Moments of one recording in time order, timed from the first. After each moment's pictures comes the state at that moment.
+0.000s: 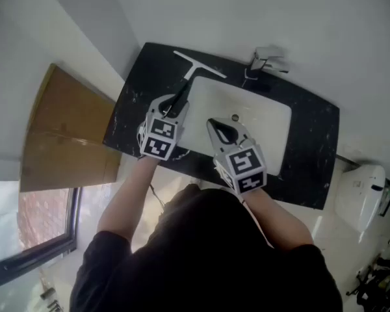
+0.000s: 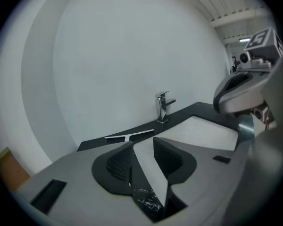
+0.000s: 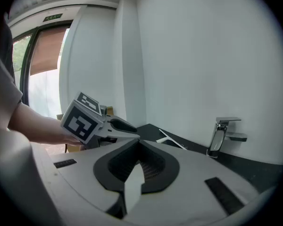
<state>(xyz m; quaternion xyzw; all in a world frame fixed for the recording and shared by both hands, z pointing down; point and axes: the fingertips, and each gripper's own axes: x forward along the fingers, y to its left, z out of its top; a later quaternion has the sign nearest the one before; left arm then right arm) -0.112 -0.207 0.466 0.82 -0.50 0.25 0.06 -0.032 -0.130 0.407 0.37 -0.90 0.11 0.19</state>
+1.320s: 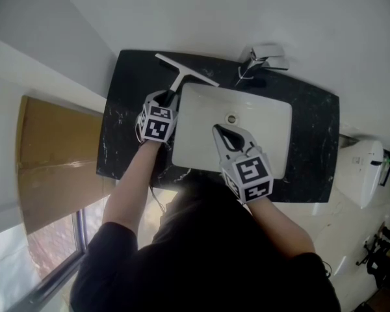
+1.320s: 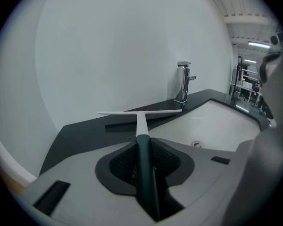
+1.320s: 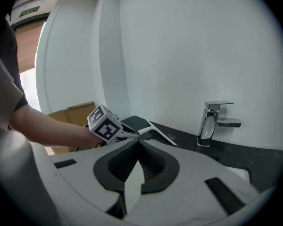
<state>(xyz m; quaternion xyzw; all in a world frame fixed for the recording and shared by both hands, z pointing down) -0.142 -0.333 0.577 0.81 -0.48 0.31 0.13 -0.023 -0.197 0.445 0.43 -0.86 0.16 0.21</state>
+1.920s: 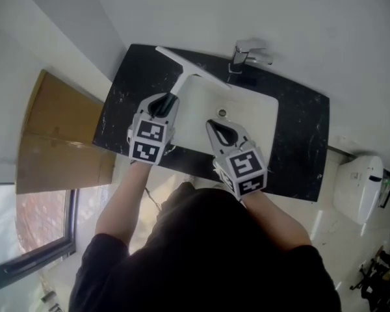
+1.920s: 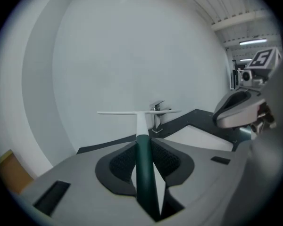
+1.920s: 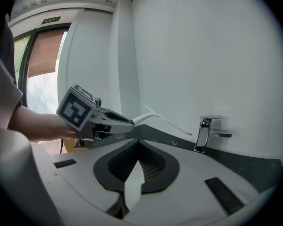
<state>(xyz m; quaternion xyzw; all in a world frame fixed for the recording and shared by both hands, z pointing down) -0.081 -0.194 0.422 0.82 -0.52 0.23 0.04 0.016 -0.118 0.399 0.38 -0.90 0.11 0.17</state>
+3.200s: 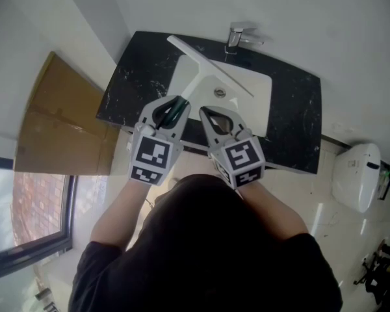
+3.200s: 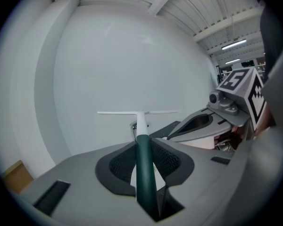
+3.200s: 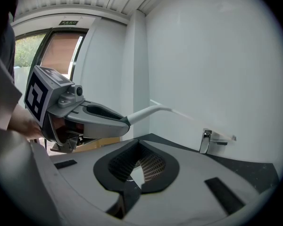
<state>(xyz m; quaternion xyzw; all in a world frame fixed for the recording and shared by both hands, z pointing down) -0.033 -0.031 0.344 0.85 -0.49 0.18 -0.02 0.005 -0.015 0.360 0.38 -0.92 0.05 0.12</state>
